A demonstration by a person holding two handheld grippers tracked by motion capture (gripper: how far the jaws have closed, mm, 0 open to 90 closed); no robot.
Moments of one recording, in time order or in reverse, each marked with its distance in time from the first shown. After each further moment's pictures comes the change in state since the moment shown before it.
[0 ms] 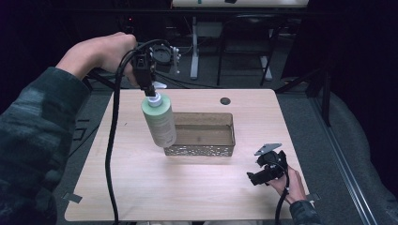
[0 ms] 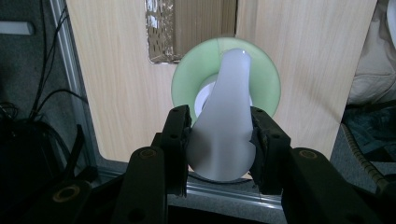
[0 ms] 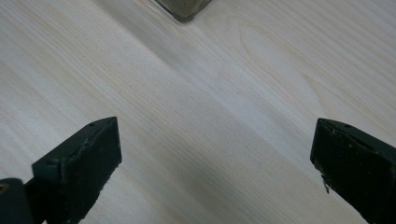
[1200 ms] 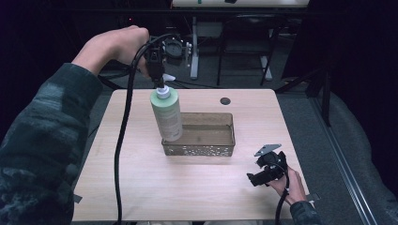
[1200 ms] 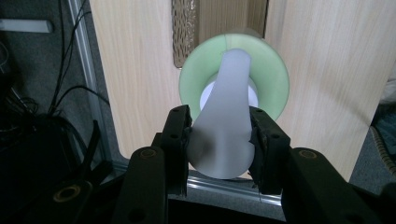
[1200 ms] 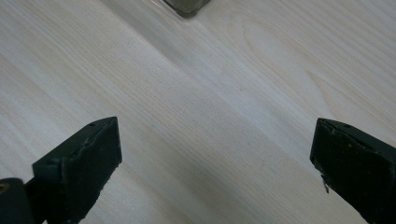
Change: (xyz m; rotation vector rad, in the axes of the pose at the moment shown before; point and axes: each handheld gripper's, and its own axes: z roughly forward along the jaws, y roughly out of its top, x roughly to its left) left arm 0.024 0.020 0.006 0.020 0.043 0.001; right arm 0.001 -0.002 0.000 0.008 0.007 -0.004
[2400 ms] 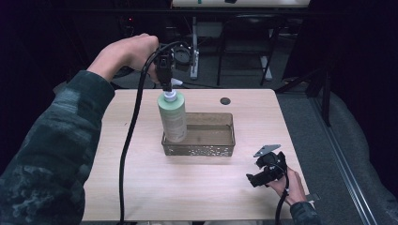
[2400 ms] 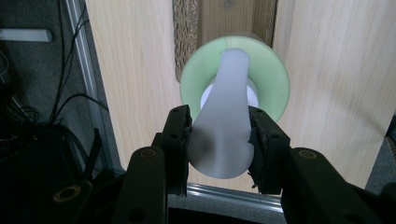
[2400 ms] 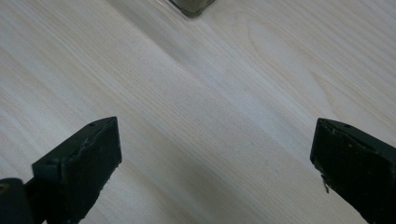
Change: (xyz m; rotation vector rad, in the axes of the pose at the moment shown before) left arm 0.006 0.016 0.026 -0.012 -0.002 0.018; right arm 0.003 0.000 -0.001 0.005 0.005 -0.003
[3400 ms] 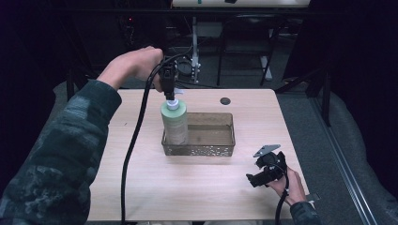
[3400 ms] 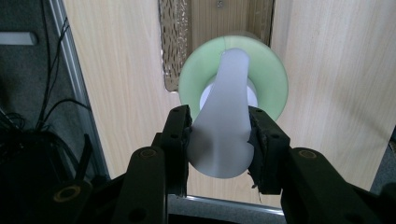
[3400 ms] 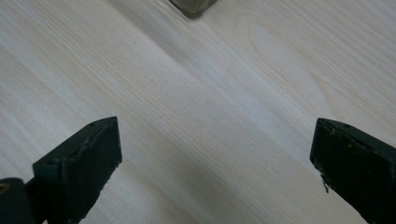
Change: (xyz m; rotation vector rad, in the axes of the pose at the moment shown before) left arm -0.002 0.006 0.036 0.001 -0.038 0.011; right arm 0.000 0.001 -0.001 -0.005 -0.002 -0.011
